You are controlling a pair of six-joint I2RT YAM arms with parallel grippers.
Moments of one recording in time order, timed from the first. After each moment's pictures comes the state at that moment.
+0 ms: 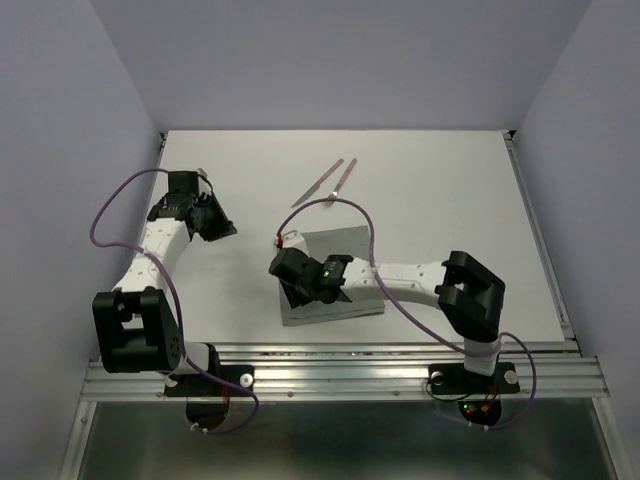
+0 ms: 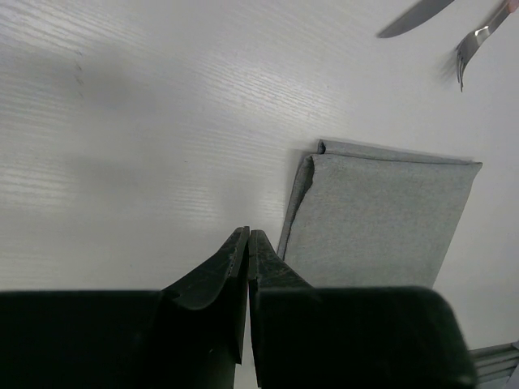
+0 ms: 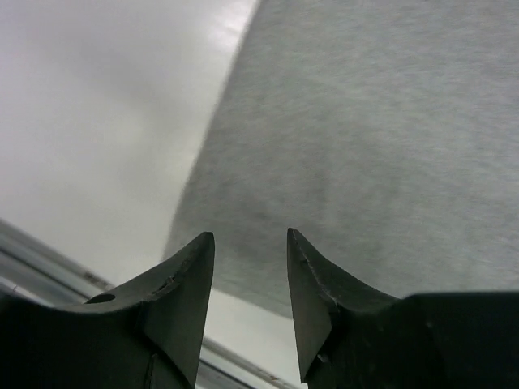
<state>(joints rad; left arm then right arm) 0.03 1.38 1.02 -0.58 0.24 -0.47 1.14 1.87 1.36 -0.47 0.34 0.62</state>
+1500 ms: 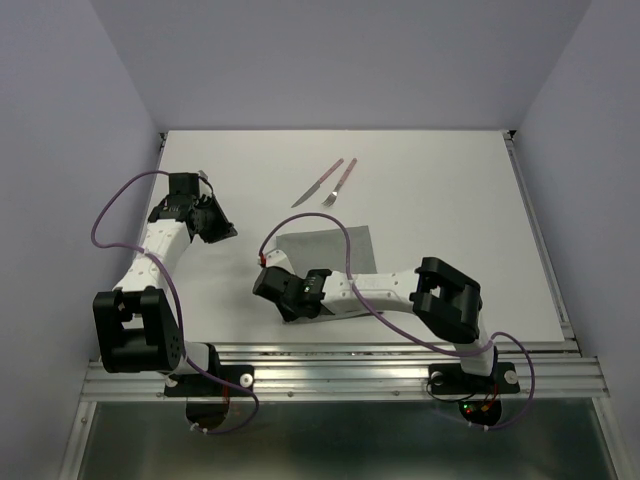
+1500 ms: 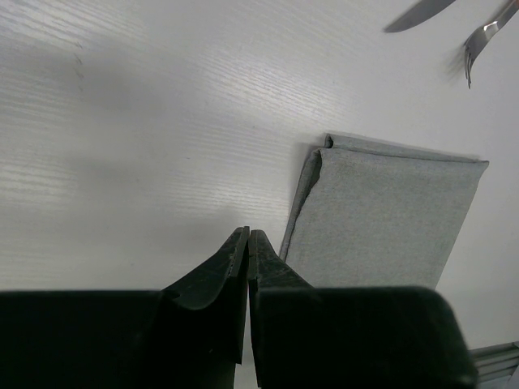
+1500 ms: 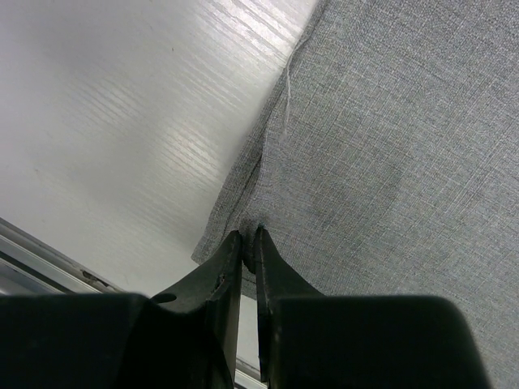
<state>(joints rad) 0.03 1.38 1.00 -0.57 0.24 -0.47 1.26 2.01 1.46 -0.49 0.35 0.58</state>
